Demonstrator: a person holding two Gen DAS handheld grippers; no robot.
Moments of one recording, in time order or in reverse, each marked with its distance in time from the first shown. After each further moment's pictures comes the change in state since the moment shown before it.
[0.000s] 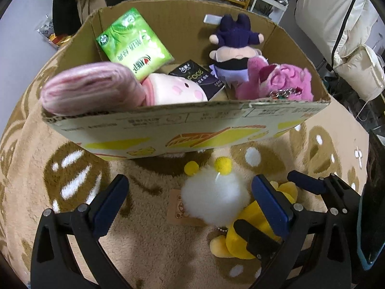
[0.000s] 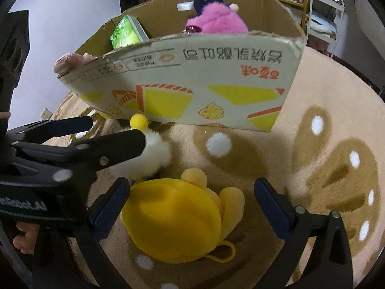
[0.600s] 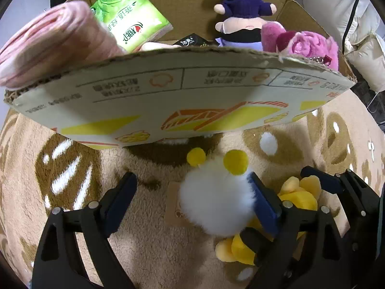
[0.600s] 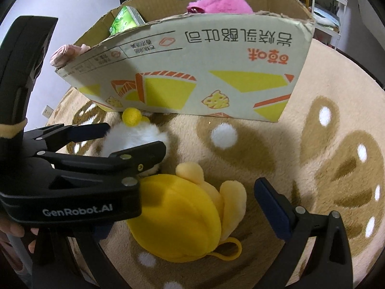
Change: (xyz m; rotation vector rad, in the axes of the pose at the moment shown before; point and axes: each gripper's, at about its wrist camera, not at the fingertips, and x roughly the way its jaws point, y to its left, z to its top) left arm 0.034 -0.009 -0.007 0.010 0.089 0.052; right arm 0.015 0.007 -0.005 0.009 0.042 0.018
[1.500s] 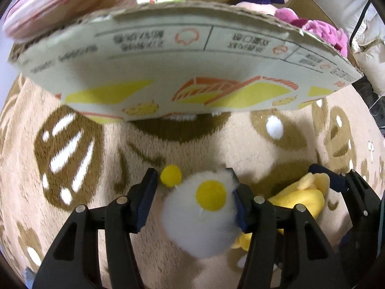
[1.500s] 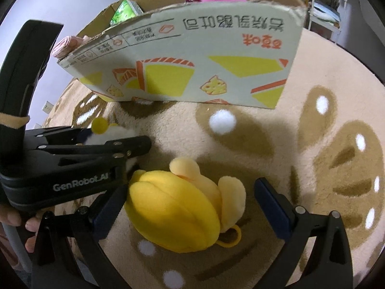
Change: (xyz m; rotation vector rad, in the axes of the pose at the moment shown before) left arm 0.009 -0.013 -0.026 -0.058 0.104 -0.012; right arm -0.001 0.002 -0.006 0.000 0.035 -0.001
